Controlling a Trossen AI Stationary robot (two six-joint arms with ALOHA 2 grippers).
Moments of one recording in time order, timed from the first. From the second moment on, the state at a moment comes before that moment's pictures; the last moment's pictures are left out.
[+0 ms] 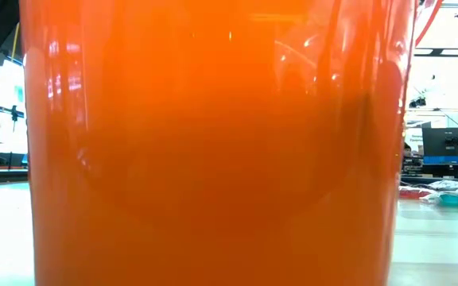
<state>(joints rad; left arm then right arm) 0.04 2.12 1.33 -0.44 -0.12 -1.51 0.77 1.27 1.29 -1.57 0.20 1.43</state>
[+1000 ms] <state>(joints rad) -0.07 1.73 1.33 -0.69 -0.18 -1.09 0.70 1.26 1.29 -1.57 0.23 1.41</state>
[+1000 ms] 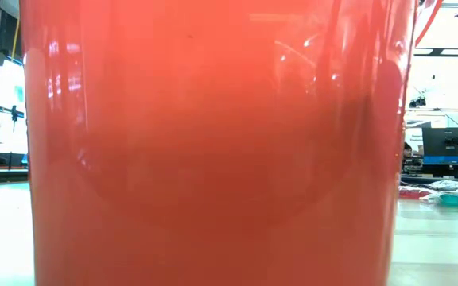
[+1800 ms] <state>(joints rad) -0.87 1.42 1.22 -1.25 -0.09 -1.65 0.55 1.26 1.29 -1.56 0.23 1.60</state>
